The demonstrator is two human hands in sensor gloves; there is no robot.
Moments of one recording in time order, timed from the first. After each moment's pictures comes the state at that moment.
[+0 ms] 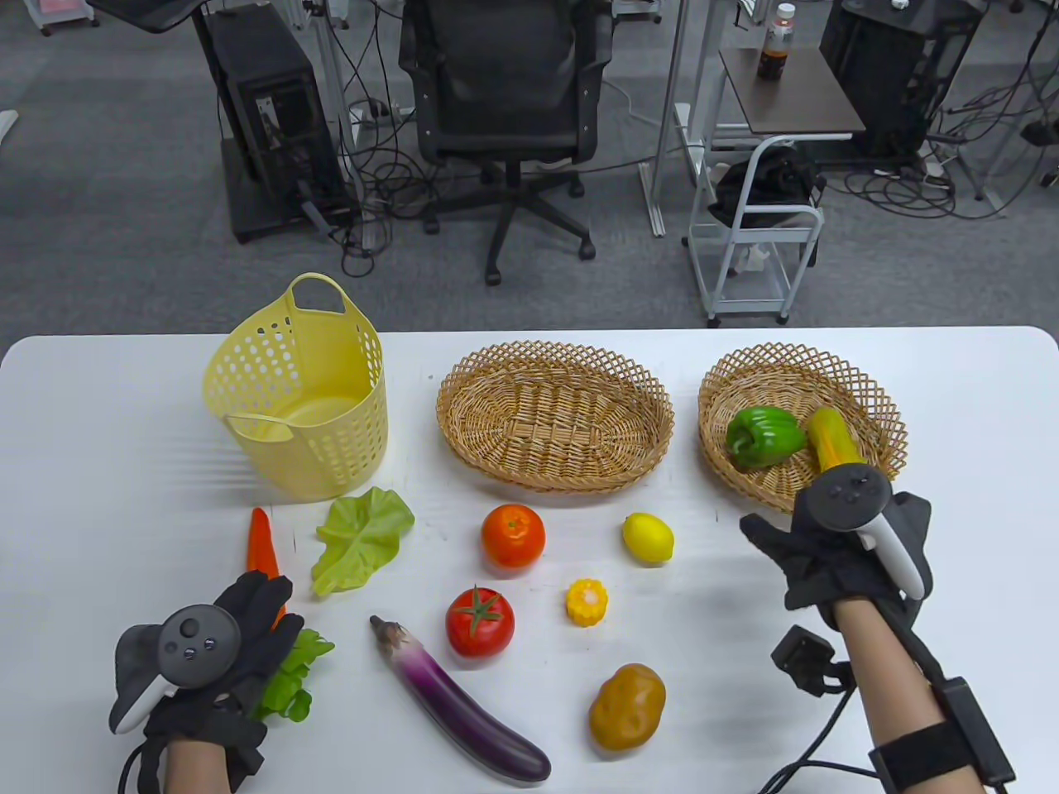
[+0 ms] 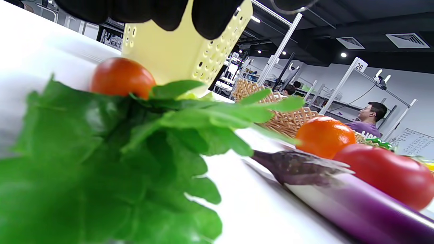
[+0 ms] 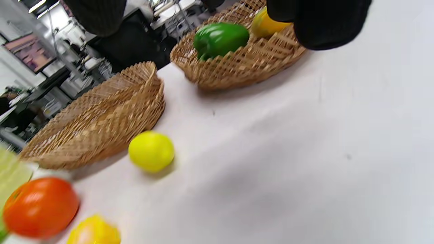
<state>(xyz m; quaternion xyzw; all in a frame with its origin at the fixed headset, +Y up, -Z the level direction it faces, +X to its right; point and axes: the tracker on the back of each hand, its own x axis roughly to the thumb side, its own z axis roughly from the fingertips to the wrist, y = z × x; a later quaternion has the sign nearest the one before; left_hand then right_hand) -0.354 -0.718 -0.275 -0.05 -0.09 0.21 0.97 0.244 -0.662 -0.326 -0.11 0.18 0.94 0.28</state>
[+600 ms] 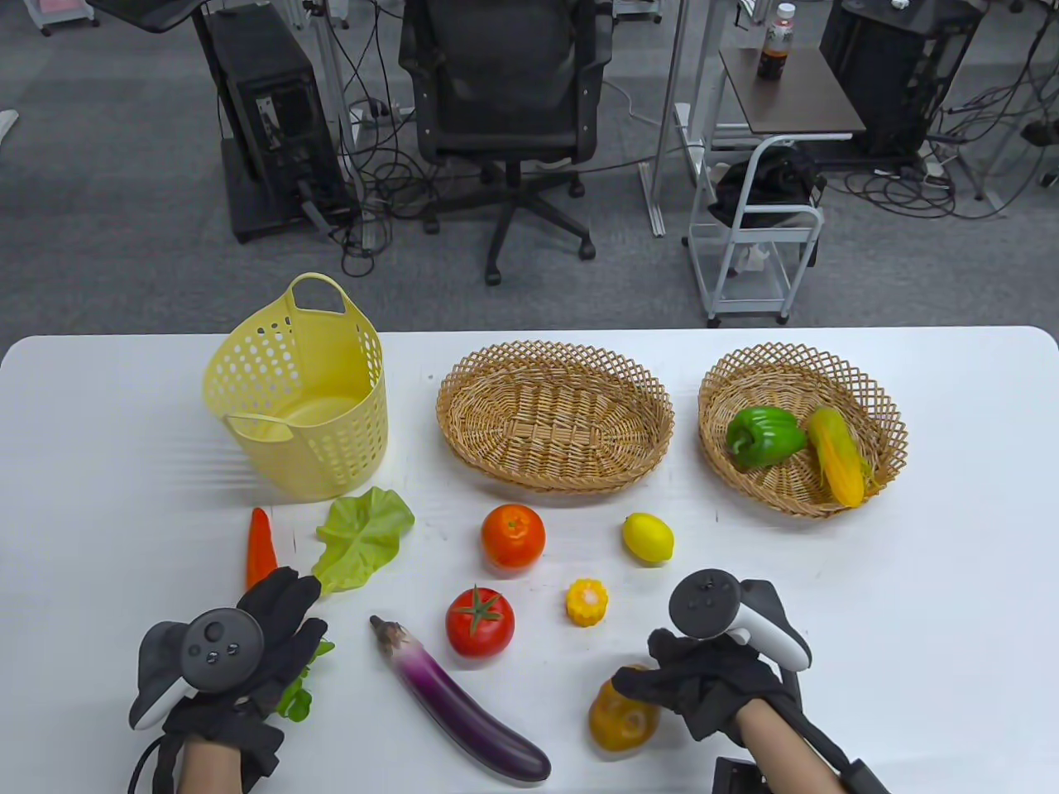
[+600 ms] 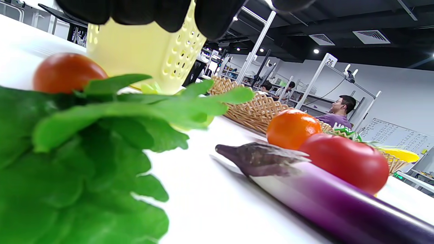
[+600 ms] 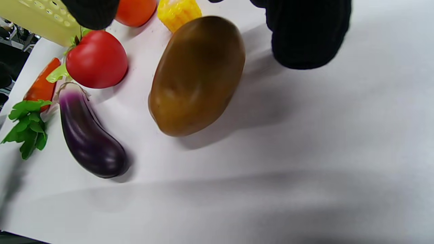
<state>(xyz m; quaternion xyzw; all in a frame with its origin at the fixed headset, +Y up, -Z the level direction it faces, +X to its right) -0.334 -0.711 -0.274 -0.04 -0.14 0.20 0.97 0.134 -0.729 -0.269 0.06 0.39 0.88 0.26</state>
